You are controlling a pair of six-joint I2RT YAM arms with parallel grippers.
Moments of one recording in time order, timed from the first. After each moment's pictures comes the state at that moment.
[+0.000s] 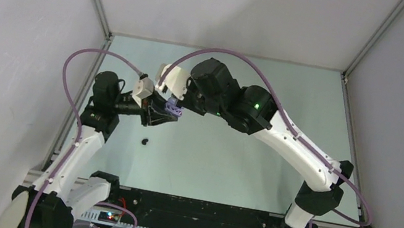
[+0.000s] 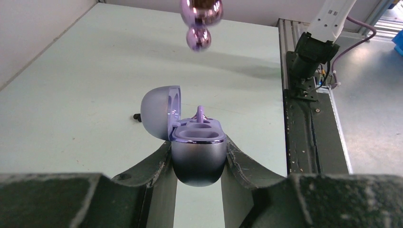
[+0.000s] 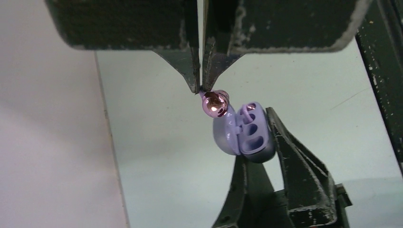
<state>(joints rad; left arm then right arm) -0.11 0.93 0.73 0.01 1.27 0.14 1.13 1.73 2.16 -0.98 0.16 -0.50</state>
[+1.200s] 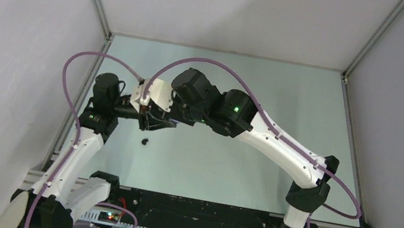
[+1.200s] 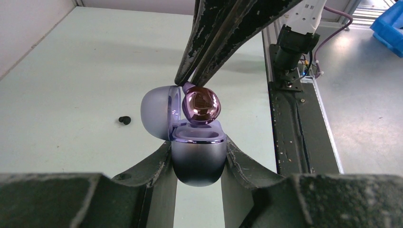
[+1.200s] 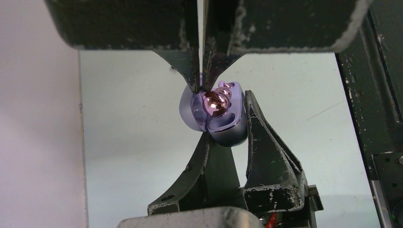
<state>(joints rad) -0.11 0.90 0.73 -0.09 1.35 0.24 1.20 1.81 2.18 -1.04 0.14 -0.48</state>
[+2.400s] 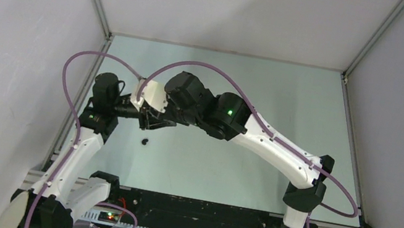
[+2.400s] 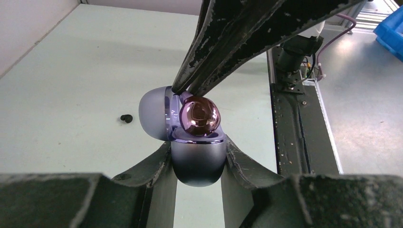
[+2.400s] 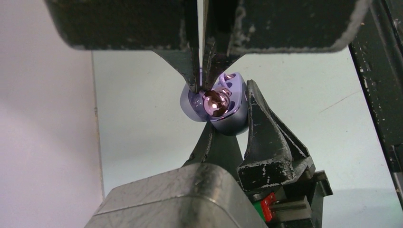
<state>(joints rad) -0.11 0.90 0.73 -0.09 1.34 0.22 1.22 1.84 2.19 -1.01 0.23 -0.49</state>
